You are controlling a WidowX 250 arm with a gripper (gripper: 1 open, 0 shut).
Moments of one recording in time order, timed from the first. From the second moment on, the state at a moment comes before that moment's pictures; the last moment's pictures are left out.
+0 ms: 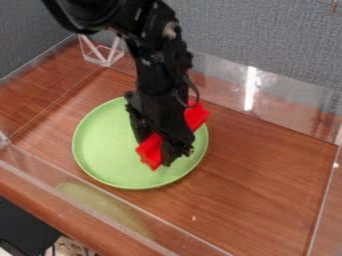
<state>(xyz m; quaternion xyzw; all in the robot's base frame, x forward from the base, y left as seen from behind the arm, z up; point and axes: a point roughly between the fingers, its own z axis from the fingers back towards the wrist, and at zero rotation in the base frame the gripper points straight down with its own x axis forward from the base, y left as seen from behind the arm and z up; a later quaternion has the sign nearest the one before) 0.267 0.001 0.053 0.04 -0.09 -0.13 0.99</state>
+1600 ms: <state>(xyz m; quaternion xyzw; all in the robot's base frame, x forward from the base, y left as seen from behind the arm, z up) 0.269 0.013 0.072 0.00 -0.09 -0.14 0.99</state>
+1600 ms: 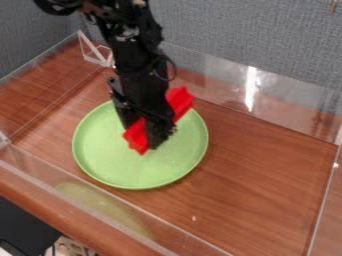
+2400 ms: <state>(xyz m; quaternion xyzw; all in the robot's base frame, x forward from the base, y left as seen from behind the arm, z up) 0.250 0.005 0.085 -0.01 -0.08 -0.13 0.99</state>
